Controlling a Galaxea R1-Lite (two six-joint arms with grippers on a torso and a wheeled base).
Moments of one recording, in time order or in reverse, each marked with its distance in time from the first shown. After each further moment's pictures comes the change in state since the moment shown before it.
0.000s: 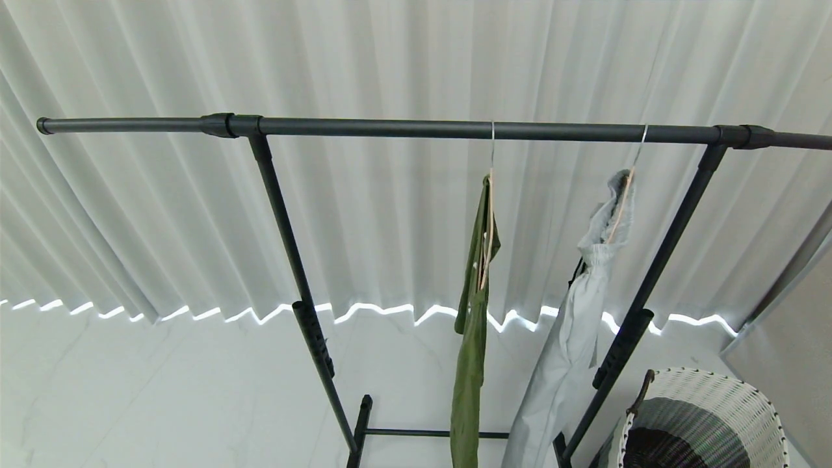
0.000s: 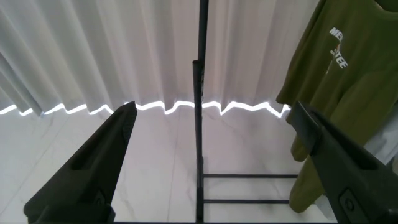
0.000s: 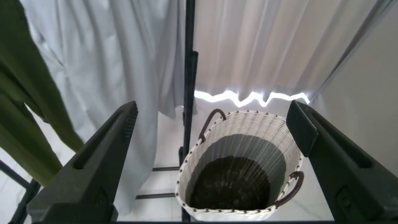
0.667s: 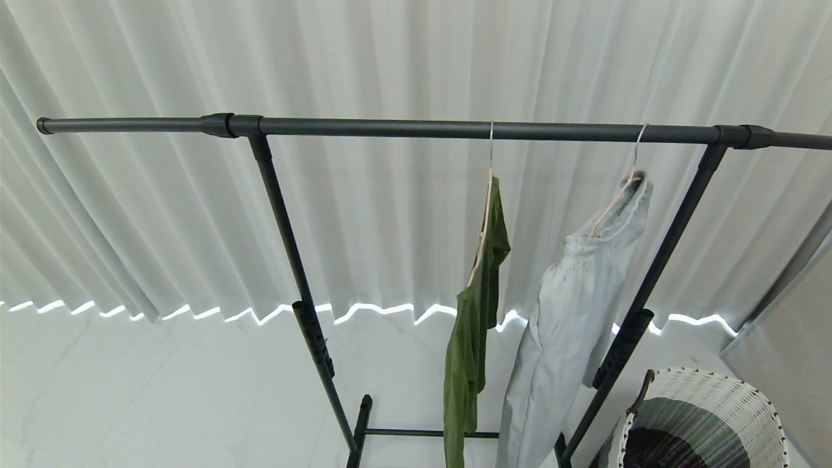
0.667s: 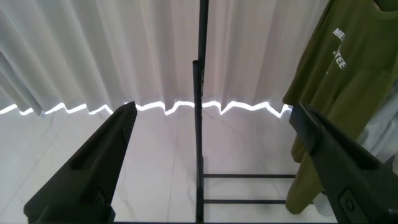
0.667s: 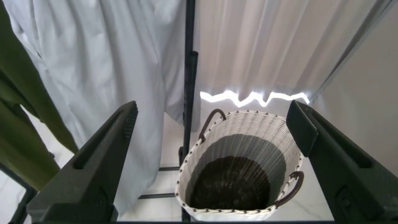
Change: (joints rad) left arm 0.000 0.000 0.000 0.000 0.000 0.000; right arm 0.000 0.000 0.000 0.000 0.000 0.000
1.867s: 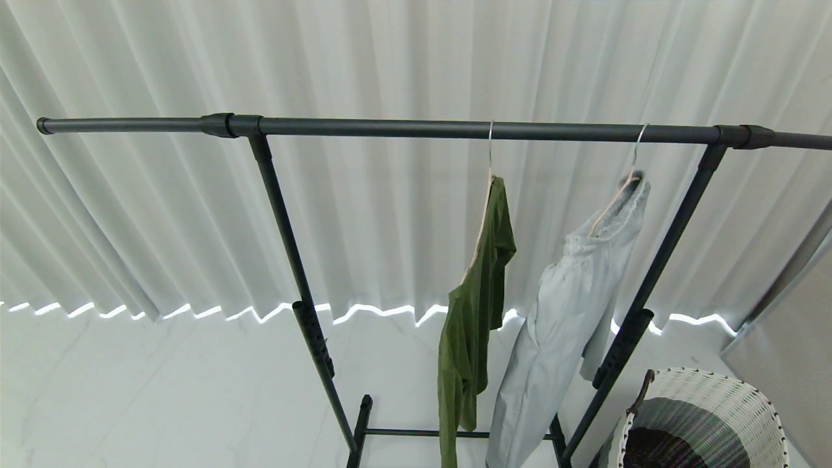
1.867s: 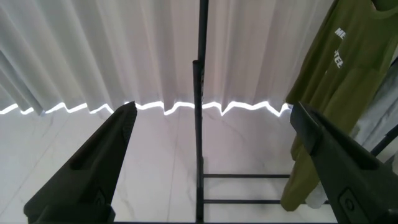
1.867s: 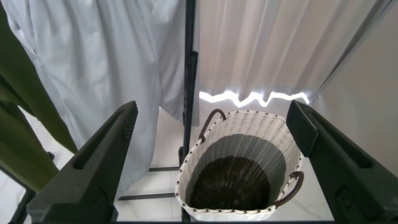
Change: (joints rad) left arm 0.000 0.000 0.000 0.000 0.001 0.000; right arm 0.000 0.000 0.000 0.000 0.000 -0.001
